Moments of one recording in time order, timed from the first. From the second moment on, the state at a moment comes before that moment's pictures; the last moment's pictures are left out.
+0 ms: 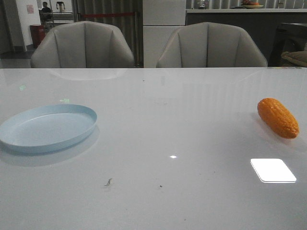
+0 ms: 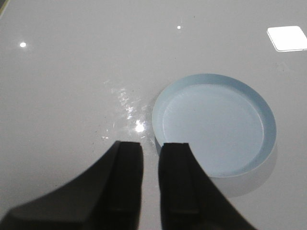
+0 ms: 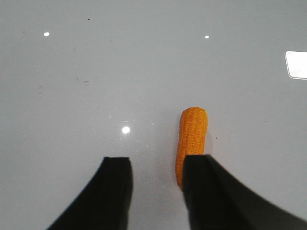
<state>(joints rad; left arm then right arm) -0.03 0.93 -0.68 -0.11 0.42 0.21 0.05 0.99 -0.77 0.27 0.37 -0.21</state>
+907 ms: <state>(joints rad) -0.03 1.49 -1.17 -0.15 0.75 0.08 0.05 0.99 -0.77 0.27 0.42 -0.21</state>
